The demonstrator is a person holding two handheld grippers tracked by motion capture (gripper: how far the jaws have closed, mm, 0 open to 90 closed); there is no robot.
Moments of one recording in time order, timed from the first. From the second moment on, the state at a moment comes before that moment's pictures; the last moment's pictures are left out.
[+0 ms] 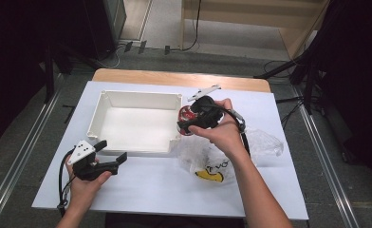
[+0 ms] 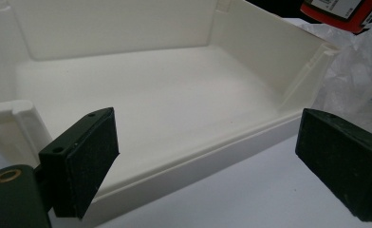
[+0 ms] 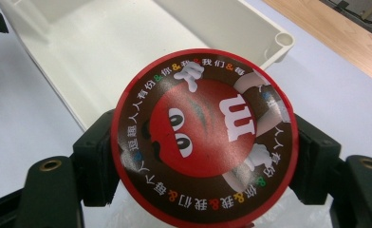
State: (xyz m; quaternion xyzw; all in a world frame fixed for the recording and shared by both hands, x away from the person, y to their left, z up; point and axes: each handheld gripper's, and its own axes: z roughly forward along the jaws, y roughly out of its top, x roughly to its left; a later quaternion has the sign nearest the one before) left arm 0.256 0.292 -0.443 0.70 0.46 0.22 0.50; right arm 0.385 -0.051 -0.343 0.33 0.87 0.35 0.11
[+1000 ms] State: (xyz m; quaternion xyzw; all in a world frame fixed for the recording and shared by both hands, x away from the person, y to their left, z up) left arm 0.256 0.292 -0.443 0.70 0.46 0.22 0.50; right arm 0.389 -0.013 -0.340 0.31 0.88 0.36 0.11
